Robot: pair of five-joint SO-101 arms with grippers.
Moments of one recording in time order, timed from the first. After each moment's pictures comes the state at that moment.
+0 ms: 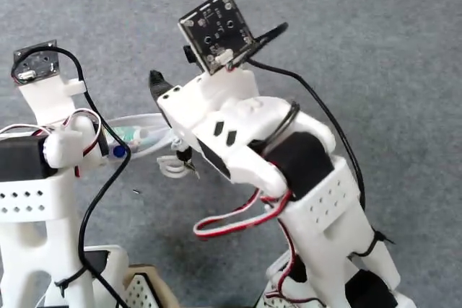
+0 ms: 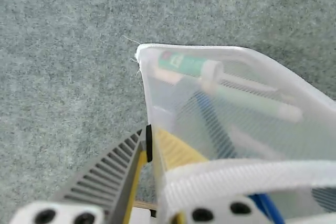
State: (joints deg) left arm -9.1 -42.4 13.2 100.6 12.1; right arm -38.7 -29.8 -0.5 66.4 0.0
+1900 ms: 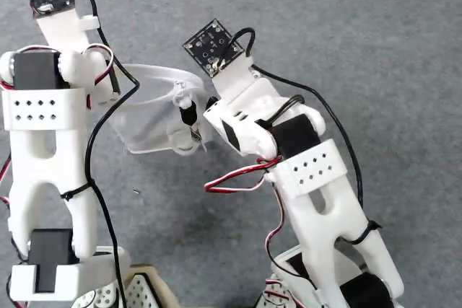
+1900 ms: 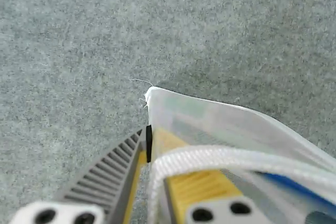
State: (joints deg) left arm -5.3 -6.3 -15.6 101.1 14.0; right arm -25.8 -30.2 23.3 62.3 19.7
